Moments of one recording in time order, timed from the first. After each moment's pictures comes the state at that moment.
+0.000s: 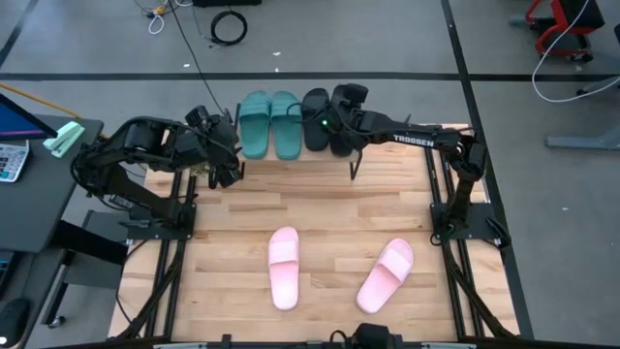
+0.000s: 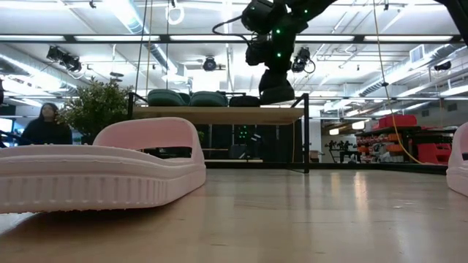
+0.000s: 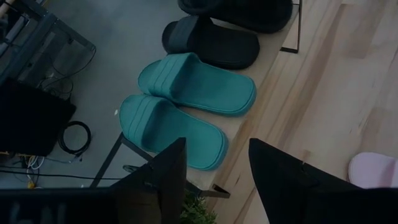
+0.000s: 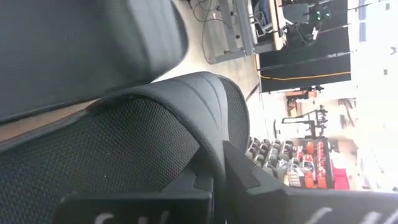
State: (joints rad) left arm -0.05 1.37 1.93 -1.52 -0.68 -0.25; right arm -0.41 1.85 1.61 -0.63 0.96 -0.47
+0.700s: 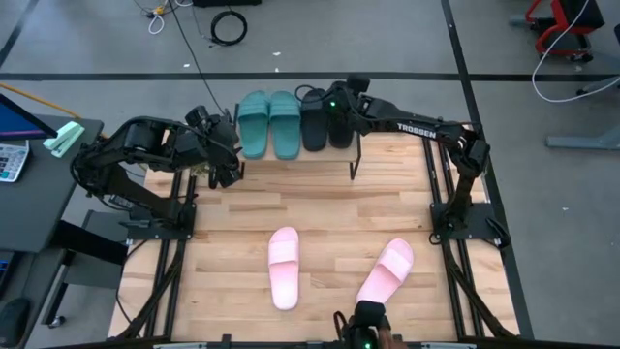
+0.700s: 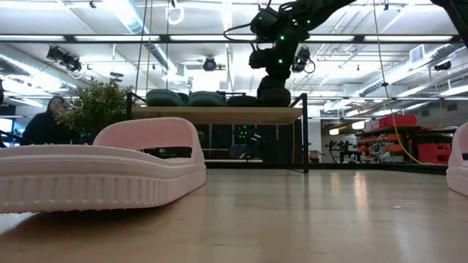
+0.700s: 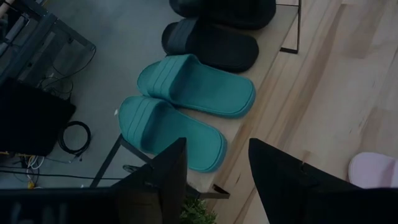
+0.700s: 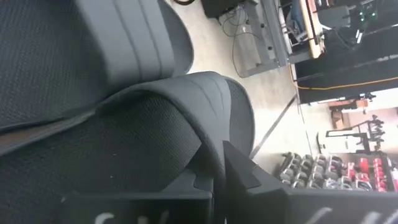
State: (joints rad) left arm -0.05 1.37 1.93 -1.52 -0.68 -0.25; right arm -0.52 1.85 1.61 -0.55 0.69 -0.49
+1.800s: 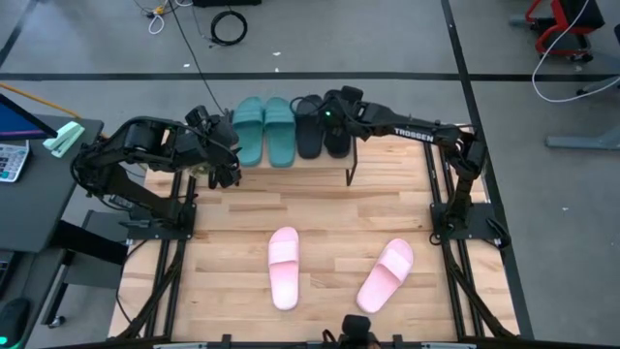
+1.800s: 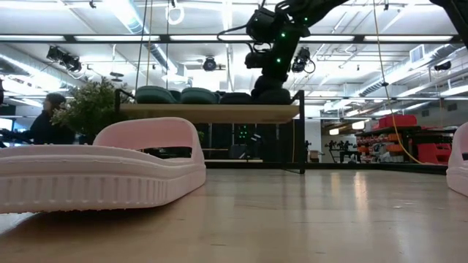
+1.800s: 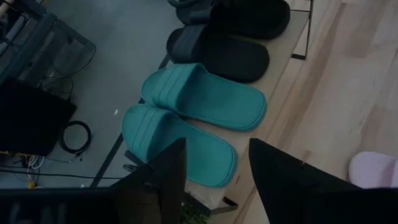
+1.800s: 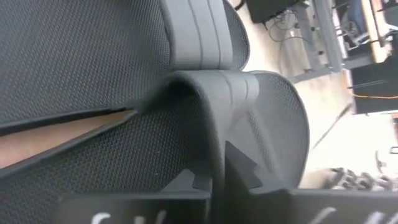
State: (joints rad) left arm -0.05 1.37 1.93 -1.52 -0.68 -0.25; right arm -0.45 1.89 1.61 -0.68 0.50 -0.35
